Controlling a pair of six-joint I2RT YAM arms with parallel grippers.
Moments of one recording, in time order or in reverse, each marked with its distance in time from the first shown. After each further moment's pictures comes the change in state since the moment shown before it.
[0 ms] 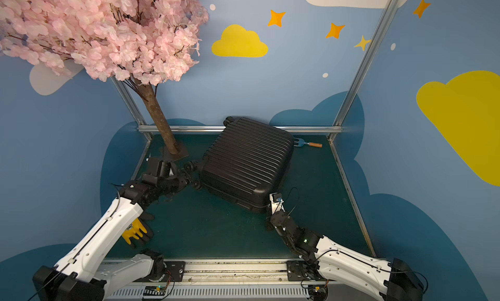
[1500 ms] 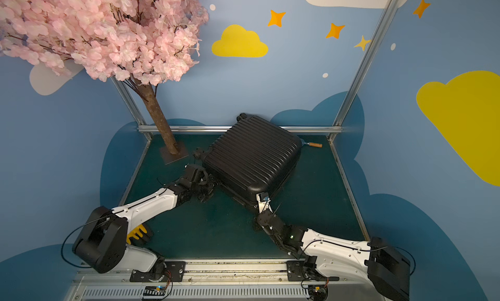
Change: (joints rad) left arm -0.128 0.378 -0.100 0.499 0.116 -0.334; right arm 0.107 0.233 0.068 0.157 -0.028 0.077
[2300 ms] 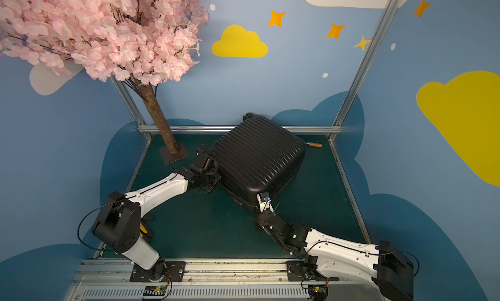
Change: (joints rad) left arm -0.012 0.160 0.269 -0.248 -0.073 0.028; right arm 0.010 -0.081 0.068 -0.242 0.064 -0.003
